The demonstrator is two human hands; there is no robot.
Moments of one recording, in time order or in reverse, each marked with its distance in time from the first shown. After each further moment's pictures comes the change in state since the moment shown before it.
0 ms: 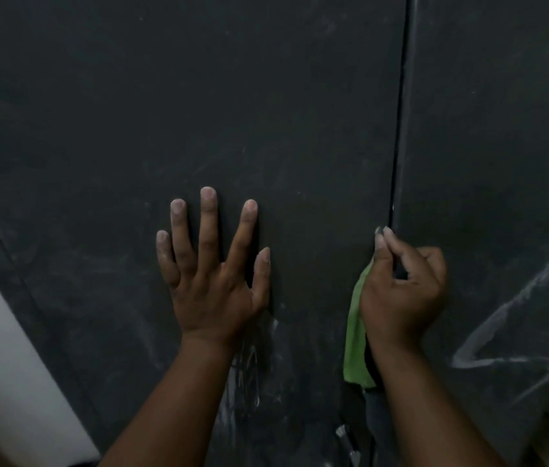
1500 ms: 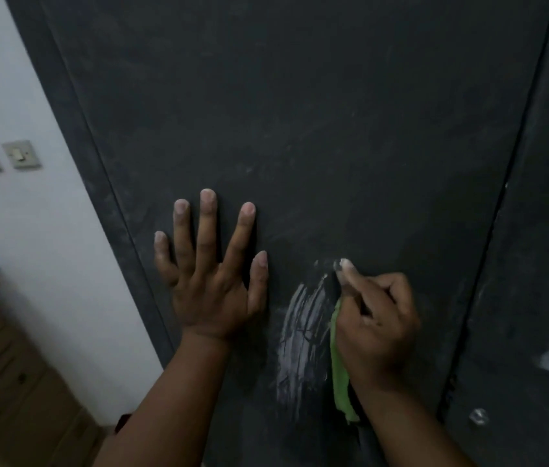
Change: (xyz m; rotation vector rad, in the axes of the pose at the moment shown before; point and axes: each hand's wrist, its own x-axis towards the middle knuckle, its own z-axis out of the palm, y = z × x) left_hand -0.032 -0.108 -0.028 0.045 -0.025 0.007; right_hand -0.127 -0.059 0.019 0.033 -0.321 -0.167
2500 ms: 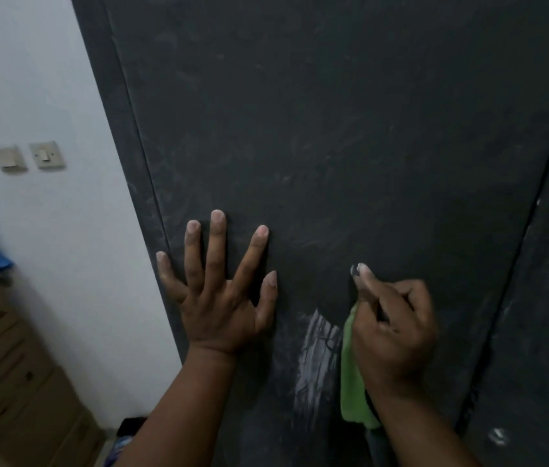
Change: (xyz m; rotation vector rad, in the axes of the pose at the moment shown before) left_hand -0.013 -0.025 -0.007 0.017 -0.013 -0.006; right_hand 0.003 -0.010 0.011 -0.012 0.046 -0.047
